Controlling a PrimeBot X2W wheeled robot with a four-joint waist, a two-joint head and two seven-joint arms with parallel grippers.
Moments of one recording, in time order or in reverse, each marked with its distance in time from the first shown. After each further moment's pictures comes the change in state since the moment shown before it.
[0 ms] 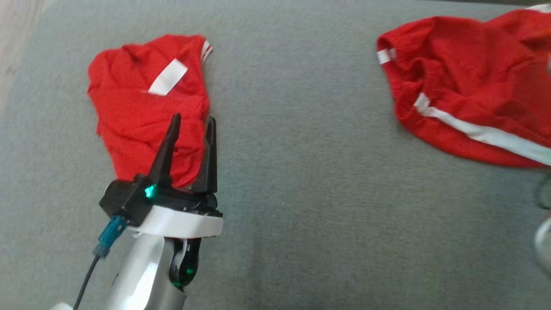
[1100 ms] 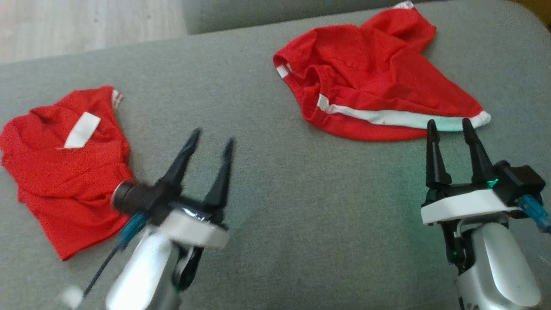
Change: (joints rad) left arm 0.017 0.084 -0.089 0.050 0.022 0.000 0.000; right arm 0.817 0.159 0.682 -0.653 0.718 0.000 -0.077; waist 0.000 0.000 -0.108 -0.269
